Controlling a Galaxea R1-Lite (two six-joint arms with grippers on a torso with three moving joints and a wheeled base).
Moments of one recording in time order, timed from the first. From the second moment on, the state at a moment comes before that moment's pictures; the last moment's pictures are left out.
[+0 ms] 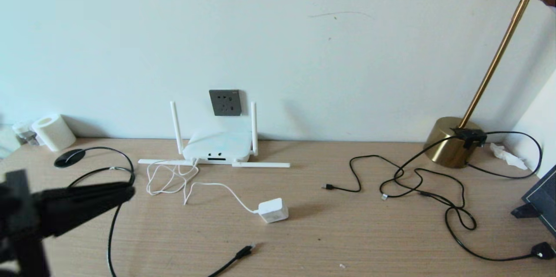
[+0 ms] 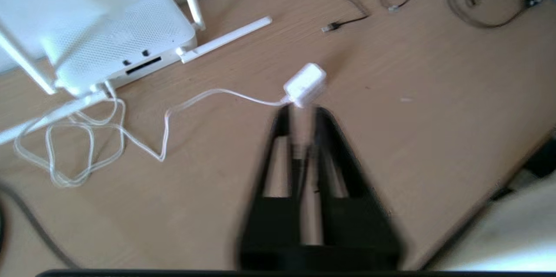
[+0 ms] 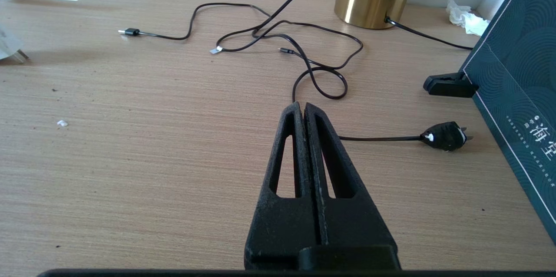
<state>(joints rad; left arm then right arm) -0.16 1.02 -0.72 0.01 -0.43 0.16 0.00 0.00 0.00 0.00 0.03 -0.04</state>
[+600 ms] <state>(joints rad) -0.19 1.68 -0.94 -0.19 -0.62 0.80 0.00 0.00 0.00 0.00 0.03 -0.04</state>
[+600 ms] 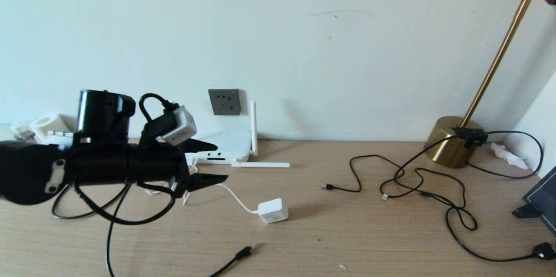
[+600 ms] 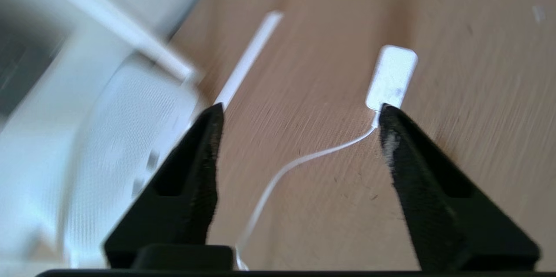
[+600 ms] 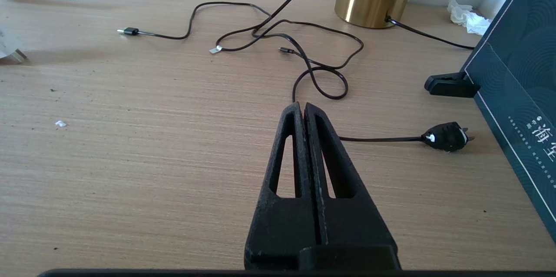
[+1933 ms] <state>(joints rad) -0.39 1.93 -1.18 0.16 -0.50 1.18 0.00 0.00 0.00 0.00 0.03 -0.04</state>
